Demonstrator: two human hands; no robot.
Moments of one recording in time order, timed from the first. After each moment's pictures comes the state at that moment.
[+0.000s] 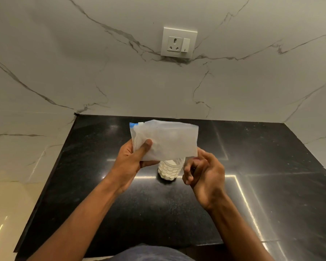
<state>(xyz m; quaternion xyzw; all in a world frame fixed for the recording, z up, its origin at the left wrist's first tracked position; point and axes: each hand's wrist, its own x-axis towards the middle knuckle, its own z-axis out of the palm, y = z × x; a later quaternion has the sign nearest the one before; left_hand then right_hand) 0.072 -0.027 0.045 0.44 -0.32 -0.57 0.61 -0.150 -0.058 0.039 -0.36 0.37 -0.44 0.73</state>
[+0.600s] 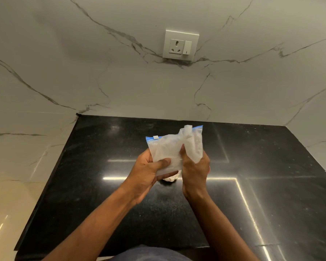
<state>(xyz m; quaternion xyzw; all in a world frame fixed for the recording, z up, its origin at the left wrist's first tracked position) 0.034 -0.018 0.037 0.42 -0.29 -0.63 0.59 -0.103 -0.067 0.026 -0.46 0.45 -0.59 0.49</state>
